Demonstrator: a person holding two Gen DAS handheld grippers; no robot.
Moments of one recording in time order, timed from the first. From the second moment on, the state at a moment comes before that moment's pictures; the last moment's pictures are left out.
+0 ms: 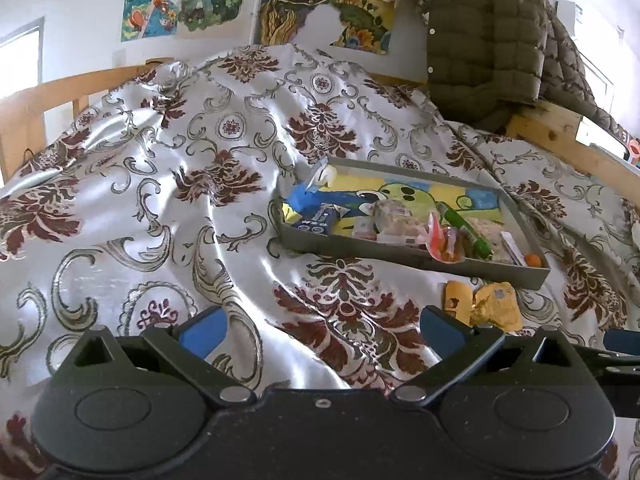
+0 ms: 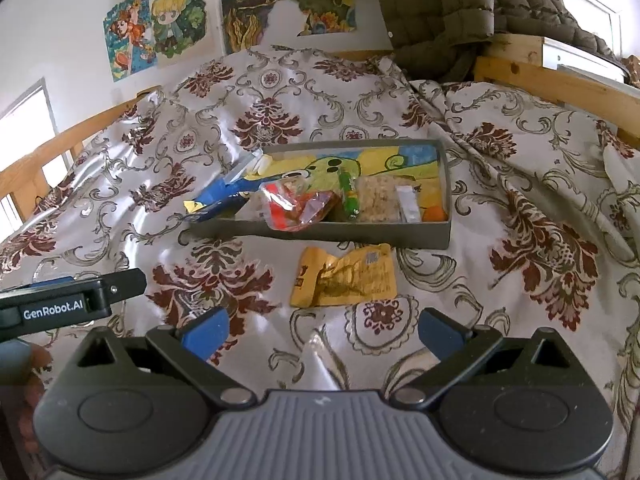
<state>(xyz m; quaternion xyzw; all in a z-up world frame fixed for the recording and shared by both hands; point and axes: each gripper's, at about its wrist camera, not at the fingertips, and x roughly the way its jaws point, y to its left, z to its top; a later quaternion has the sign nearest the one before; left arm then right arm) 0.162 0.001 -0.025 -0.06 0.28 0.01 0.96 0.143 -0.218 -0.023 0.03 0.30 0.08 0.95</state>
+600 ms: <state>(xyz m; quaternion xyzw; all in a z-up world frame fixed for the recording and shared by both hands) 0.229 -0.007 -0.043 -0.02 0.27 -0.01 0.96 0.234 -0.234 -0.058 0.01 0.35 0.11 0.93</state>
